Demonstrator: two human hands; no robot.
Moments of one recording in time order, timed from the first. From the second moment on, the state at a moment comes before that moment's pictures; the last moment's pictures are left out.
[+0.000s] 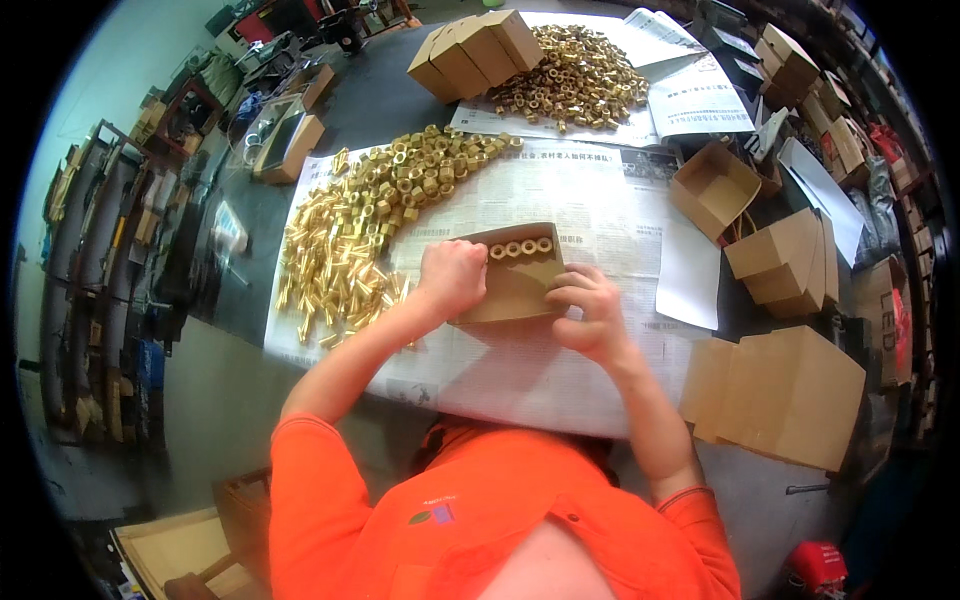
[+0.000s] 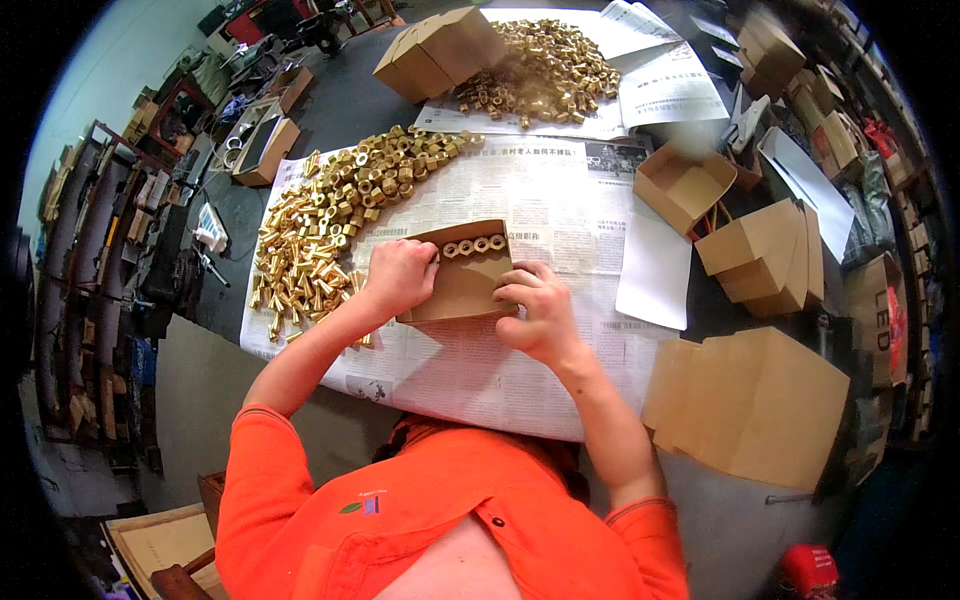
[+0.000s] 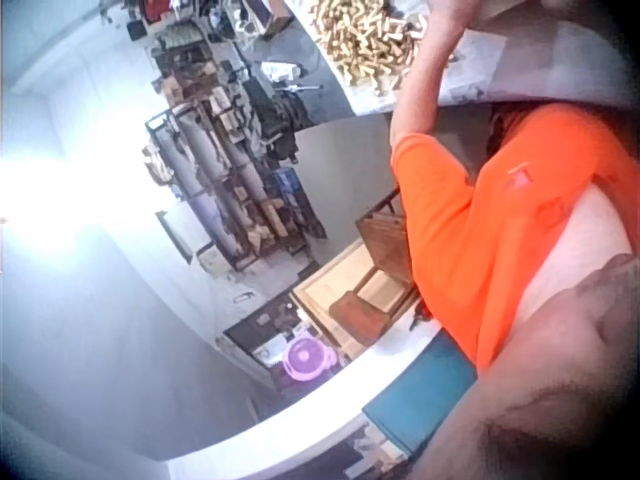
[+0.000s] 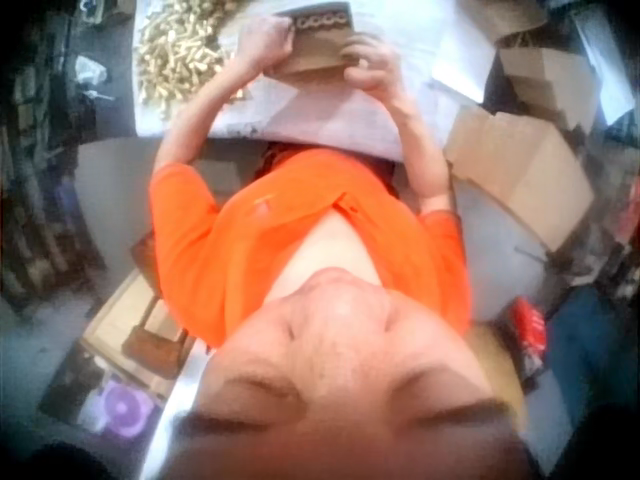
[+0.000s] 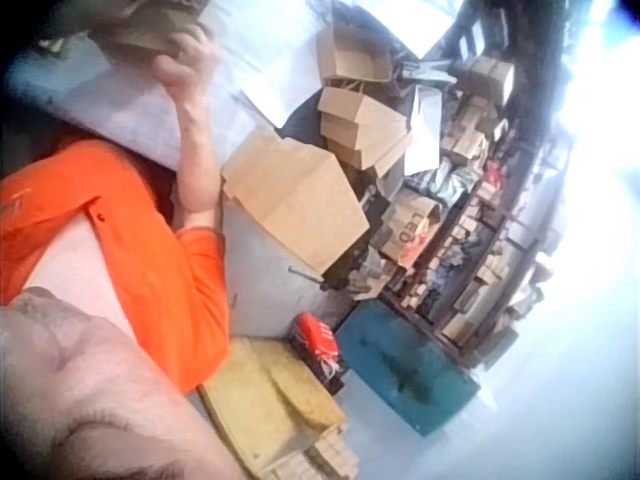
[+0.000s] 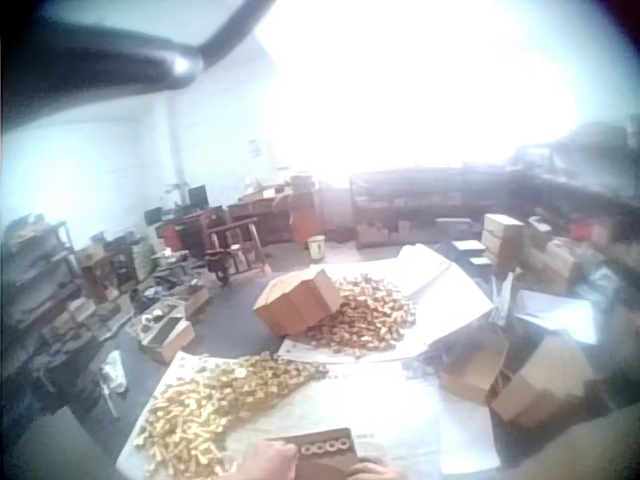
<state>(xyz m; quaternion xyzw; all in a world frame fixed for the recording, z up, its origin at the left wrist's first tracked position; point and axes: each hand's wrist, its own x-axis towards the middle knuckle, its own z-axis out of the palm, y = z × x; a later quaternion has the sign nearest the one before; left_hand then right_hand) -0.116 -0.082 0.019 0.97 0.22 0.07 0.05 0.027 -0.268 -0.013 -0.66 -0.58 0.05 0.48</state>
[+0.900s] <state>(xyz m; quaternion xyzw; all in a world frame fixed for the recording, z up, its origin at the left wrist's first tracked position) -0.127 0.047 0.021 0.96 0.21 0.04 -0.15 0.028 -0.264 -0.012 -0.65 -0.59 0.05 0.49</state>
